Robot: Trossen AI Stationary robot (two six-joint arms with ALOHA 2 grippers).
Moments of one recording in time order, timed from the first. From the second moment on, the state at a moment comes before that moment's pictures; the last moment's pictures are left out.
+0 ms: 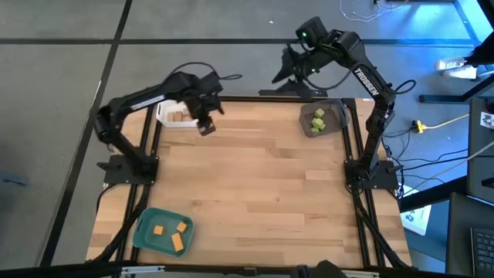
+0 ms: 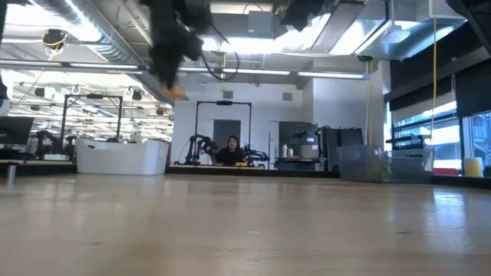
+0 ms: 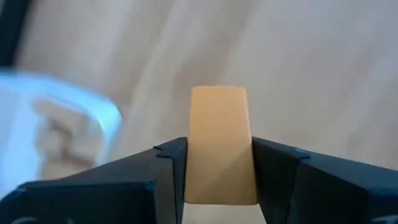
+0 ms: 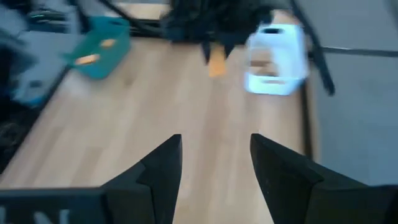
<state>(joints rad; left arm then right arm) 0.55 1.58 1.51 -1.25 0.09 0.04 -0.69 1.87 2.36 -1.38 -0.69 -0.61</state>
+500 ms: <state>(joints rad) 0.13 1.31 1.48 -1.57 0.26 -0.49 -0.59 1.87 2.35 -1.57 -0.78 -0.79</state>
